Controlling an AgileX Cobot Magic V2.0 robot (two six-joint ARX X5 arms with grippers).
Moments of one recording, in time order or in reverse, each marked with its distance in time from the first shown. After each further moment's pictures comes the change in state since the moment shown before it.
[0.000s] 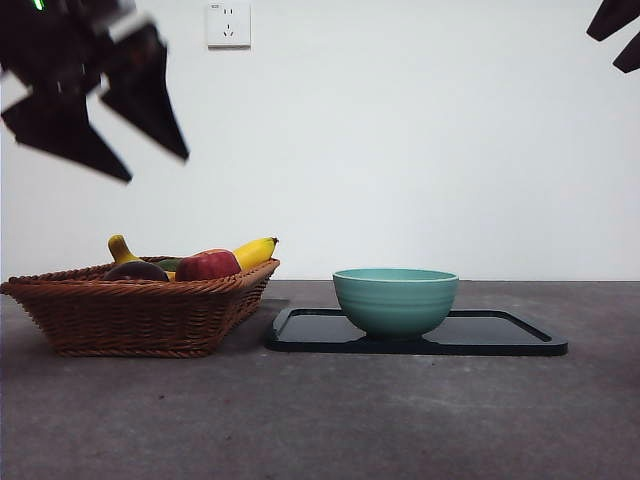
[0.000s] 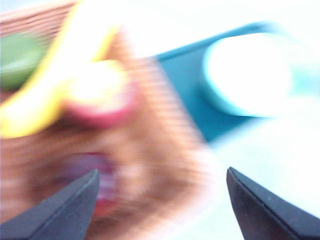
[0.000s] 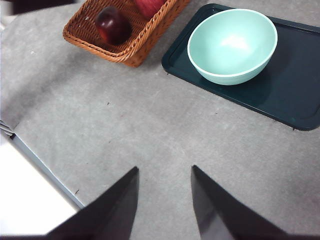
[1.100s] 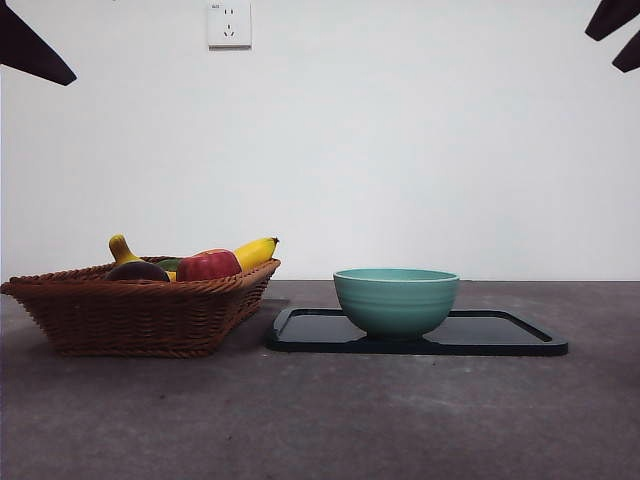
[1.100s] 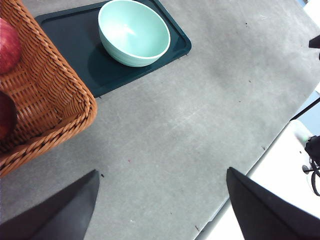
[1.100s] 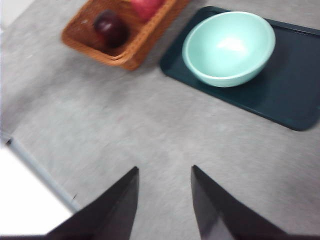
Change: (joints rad) left arm -0.008 -0.312 0.000 -0.391 0.244 -0.012; right arm 0.000 0.003 0.000 0.018 0.033 0.040
